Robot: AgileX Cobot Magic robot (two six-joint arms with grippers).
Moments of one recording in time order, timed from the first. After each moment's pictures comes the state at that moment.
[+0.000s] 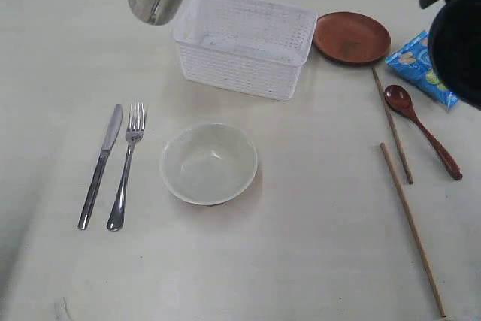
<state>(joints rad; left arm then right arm) -0.16 0.00 0.00 -0.03 0.22 -0.04 0.73 2.22 -2.30 0.20 1.22 -0.26</state>
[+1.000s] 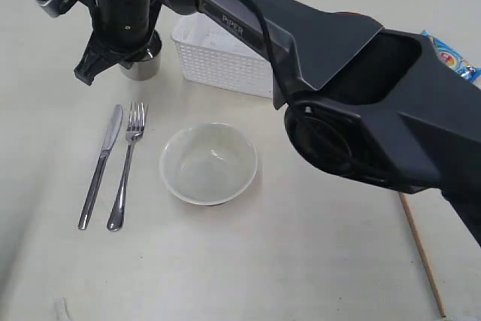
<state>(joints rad) -0.16 0.00 0.00 -0.03 0.22 -0.04 0.89 2.56 -2.52 -0.09 1.19 -0.21</state>
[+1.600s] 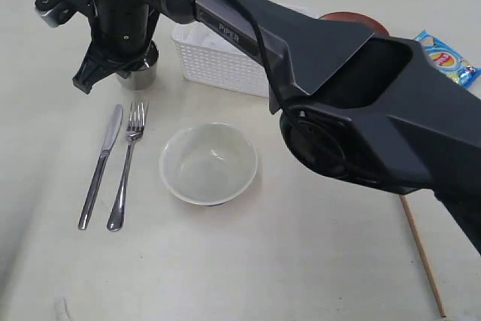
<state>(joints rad) -0.16 0.00 0.00 -0.03 0.22 -0.04 0.89 2.58 -2.52 -0.05 1.18 -0.22</state>
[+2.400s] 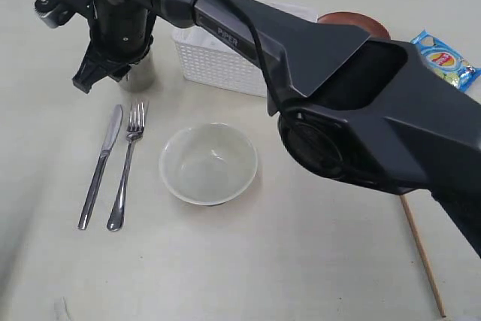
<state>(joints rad) -0.16 0.00 0.00 -0.03 0.22 -0.04 0.89 2.59 -2.52 -0.06 1.12 -0.23</state>
